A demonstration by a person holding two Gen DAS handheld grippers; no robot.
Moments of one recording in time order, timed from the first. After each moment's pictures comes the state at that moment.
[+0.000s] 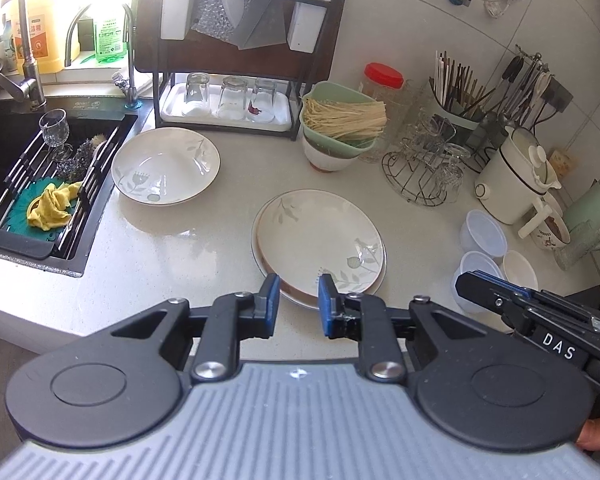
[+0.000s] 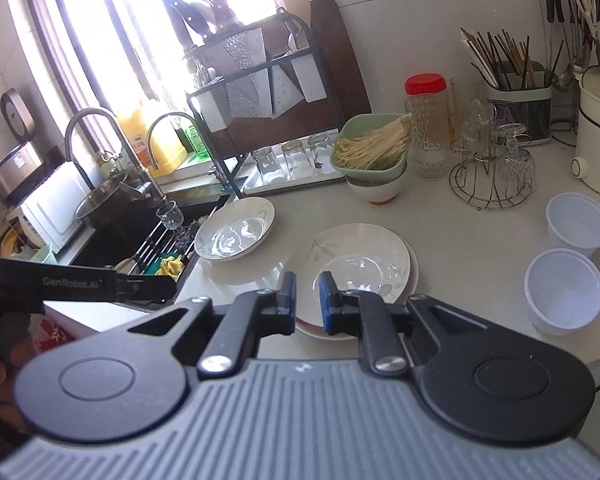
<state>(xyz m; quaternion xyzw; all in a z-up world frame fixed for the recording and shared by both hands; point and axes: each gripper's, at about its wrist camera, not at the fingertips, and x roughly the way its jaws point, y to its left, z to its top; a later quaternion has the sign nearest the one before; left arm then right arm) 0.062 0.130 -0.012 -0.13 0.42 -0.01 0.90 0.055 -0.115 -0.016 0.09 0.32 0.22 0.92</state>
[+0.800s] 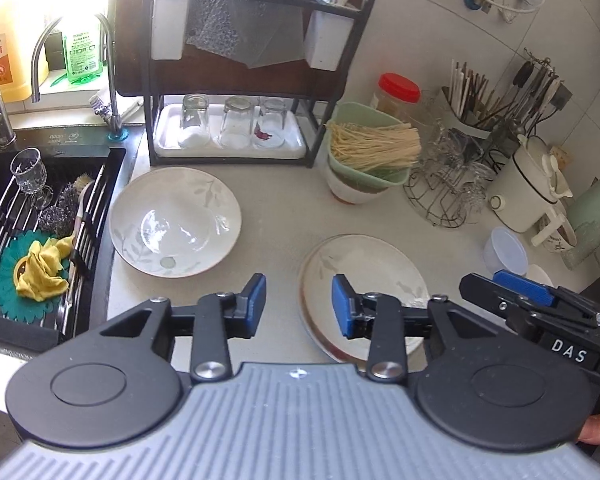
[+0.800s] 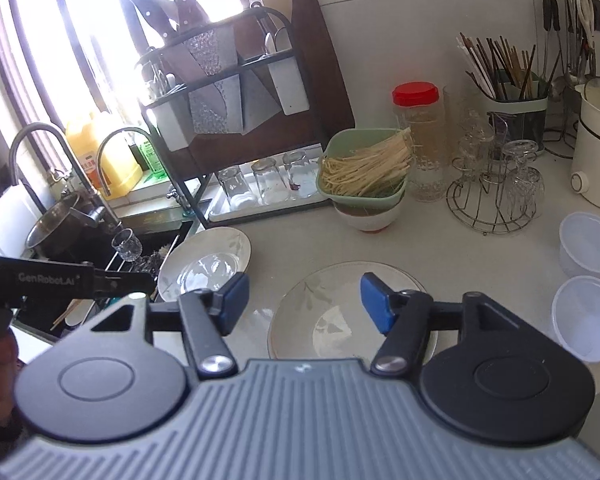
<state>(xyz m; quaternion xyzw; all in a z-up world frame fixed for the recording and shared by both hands) 0.168 0.224 -0.027 -0.11 0.43 -0.06 0.90 0.123 -0.042 -0.023 0.08 0.32 0.15 0.93</state>
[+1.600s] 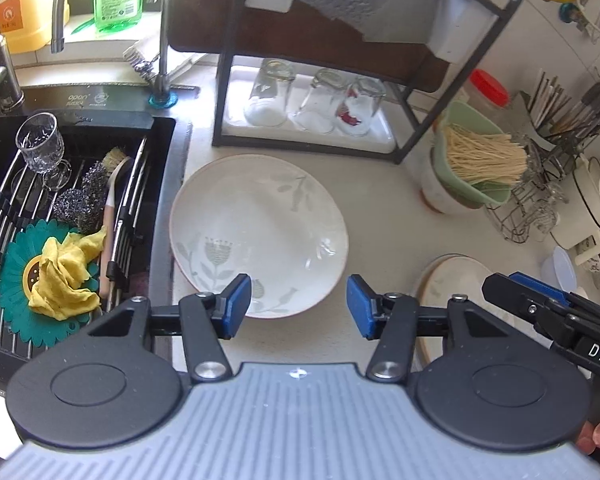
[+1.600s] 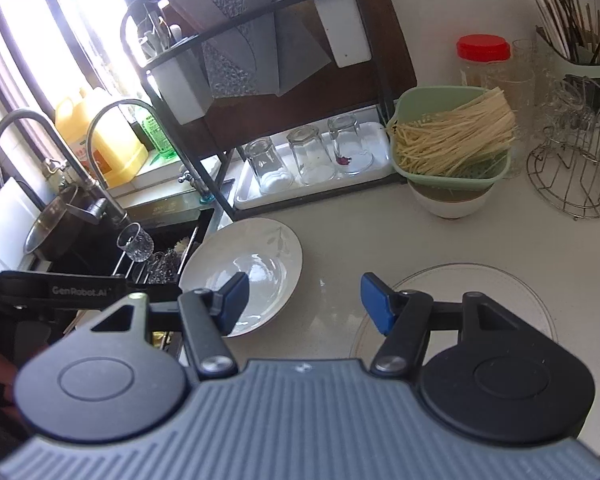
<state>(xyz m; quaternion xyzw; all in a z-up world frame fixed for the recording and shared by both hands) 0.260 0.342 -0.097 -0.15 0.48 -0.04 0.86 0.211 0.054 -0.058 0.10 0.38 0.16 0.91</state>
